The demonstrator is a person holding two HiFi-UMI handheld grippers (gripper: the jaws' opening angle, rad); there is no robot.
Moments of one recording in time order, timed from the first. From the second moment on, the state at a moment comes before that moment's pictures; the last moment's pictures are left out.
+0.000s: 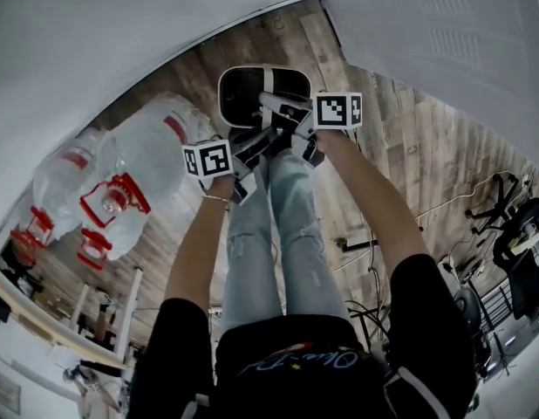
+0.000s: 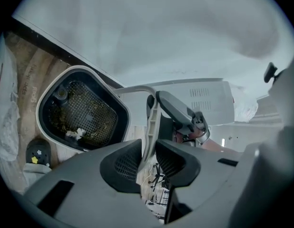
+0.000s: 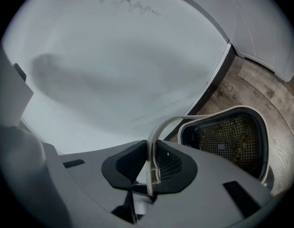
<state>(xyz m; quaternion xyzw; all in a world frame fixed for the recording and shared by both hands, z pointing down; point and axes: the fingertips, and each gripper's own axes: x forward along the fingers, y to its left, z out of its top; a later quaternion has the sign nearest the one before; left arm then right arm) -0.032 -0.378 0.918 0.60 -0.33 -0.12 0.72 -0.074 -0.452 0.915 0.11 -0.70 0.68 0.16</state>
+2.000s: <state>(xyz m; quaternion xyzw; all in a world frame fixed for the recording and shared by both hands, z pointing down) -0.068 -0.366 1.001 0.61 -0.41 0.02 0.68 -0.051 -0.453 0.979 0.21 -0.69 0.67 0.19</state>
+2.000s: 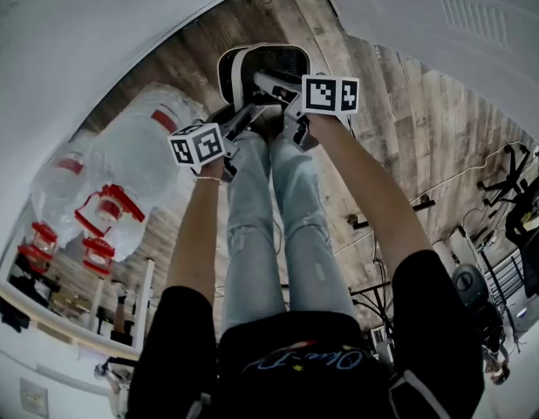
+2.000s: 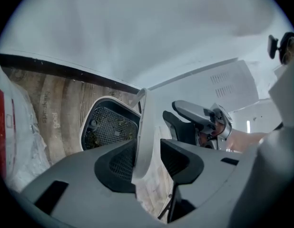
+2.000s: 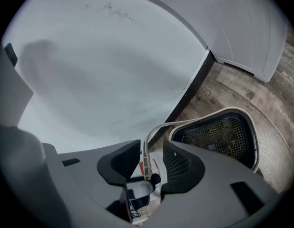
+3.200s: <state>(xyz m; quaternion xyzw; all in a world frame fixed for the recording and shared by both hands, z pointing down) -0.112 -0.389 0.909 0.63 -0.46 -0.04 0.62 -0.028 -0.481 0.873 0.29 -0.73 0.62 0.08</state>
